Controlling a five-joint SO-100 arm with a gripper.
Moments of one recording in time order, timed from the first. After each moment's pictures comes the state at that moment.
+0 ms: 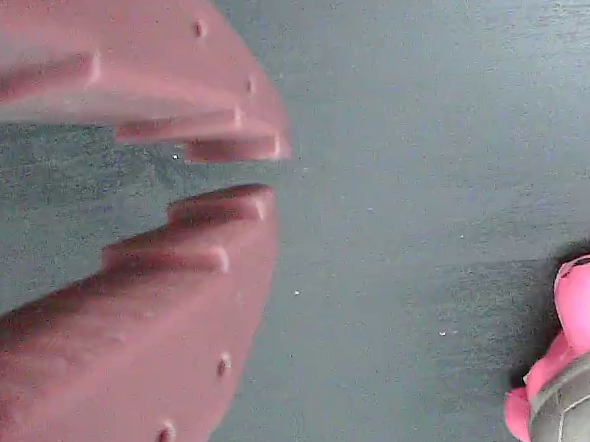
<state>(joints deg) -7.6 188.3 166.2 77.1 6.9</state>
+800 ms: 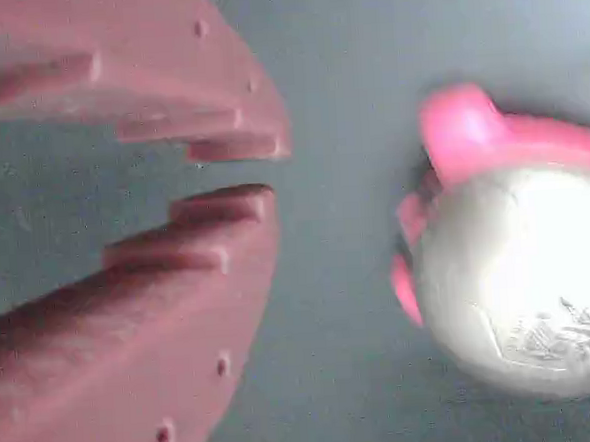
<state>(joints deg) -13.6 133.2 130.3 67.0 13.5</state>
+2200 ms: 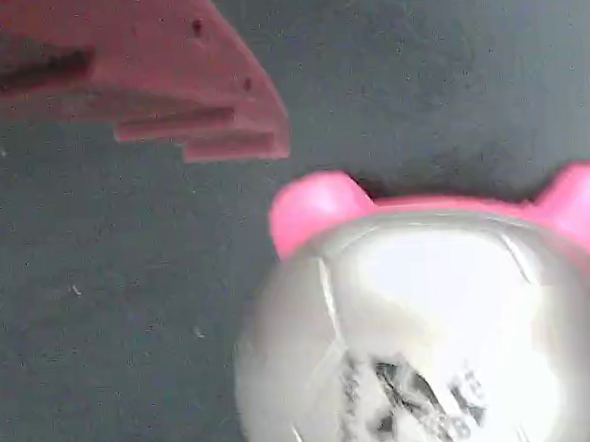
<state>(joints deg) -19.6 84.0 94.6 77.3 30.7</state>
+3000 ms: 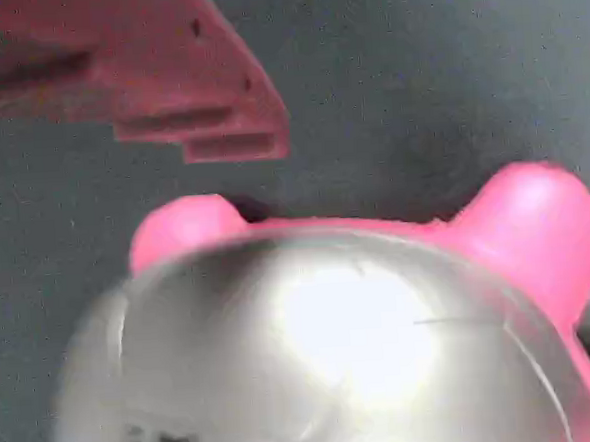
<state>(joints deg) -21.6 71.0 91.8 72.0 35.8</state>
